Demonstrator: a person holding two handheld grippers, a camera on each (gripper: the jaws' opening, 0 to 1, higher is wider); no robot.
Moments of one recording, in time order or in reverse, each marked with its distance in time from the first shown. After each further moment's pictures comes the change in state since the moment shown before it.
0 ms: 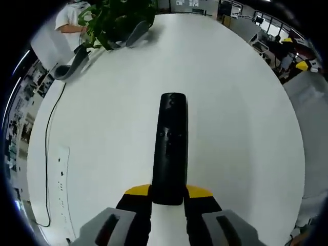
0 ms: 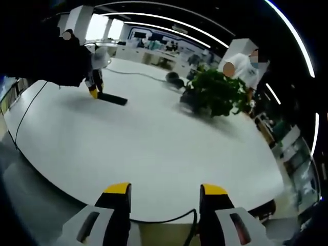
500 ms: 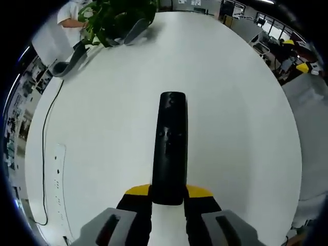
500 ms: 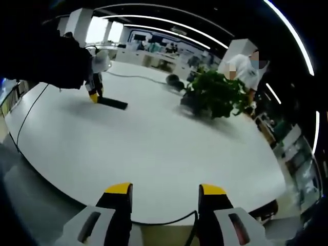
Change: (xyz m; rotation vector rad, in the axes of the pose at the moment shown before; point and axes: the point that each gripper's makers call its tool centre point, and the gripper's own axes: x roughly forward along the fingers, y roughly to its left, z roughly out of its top) left arm 0.000 -0.015 -0.001 0.006 0.014 -0.014; right arm -0.002 0.000 0.005 0.018 -0.029 0.010
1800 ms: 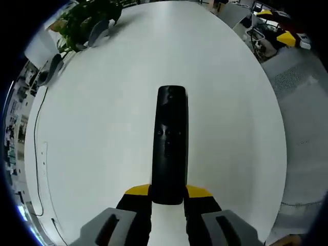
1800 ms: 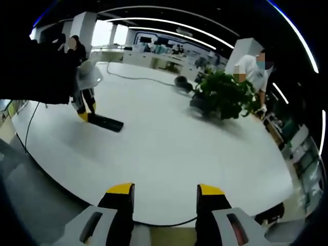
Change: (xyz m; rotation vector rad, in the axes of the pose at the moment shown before) left arm -0.005 -0.118 -0.017 0.042 0.101 -0.008; right arm 0.000 0.015 0.002 -0.016 -0.010 0.077
